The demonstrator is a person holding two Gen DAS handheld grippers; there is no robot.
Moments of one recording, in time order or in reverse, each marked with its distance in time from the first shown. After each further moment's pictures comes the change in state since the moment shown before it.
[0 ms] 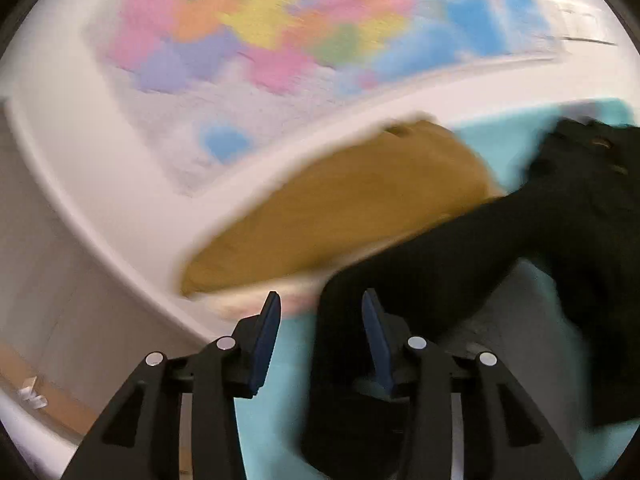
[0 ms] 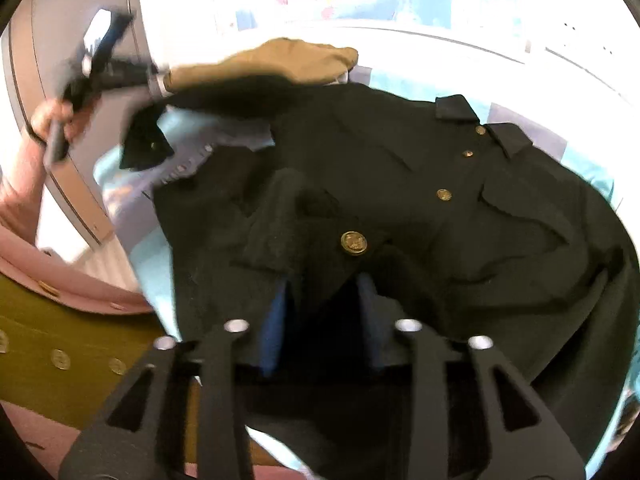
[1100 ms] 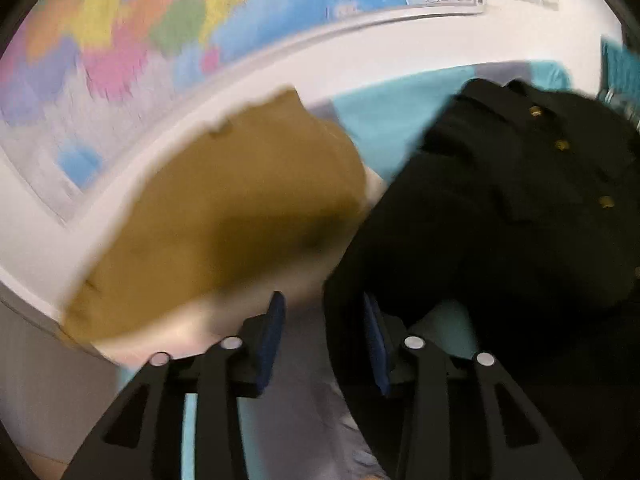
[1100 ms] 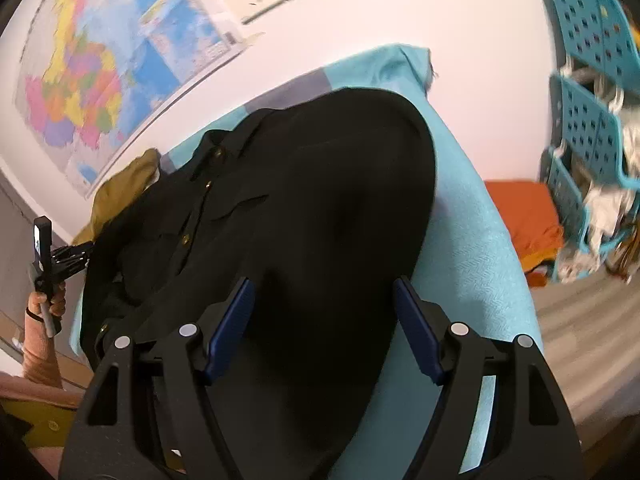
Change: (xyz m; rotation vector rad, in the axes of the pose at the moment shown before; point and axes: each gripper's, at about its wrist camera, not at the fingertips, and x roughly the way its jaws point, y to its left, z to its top) left arm 0.068 -0.081 0.045 0.070 0.150 -0.275; right arm -0.088 -0.199 -0.065 0.623 -0.104 -0.202
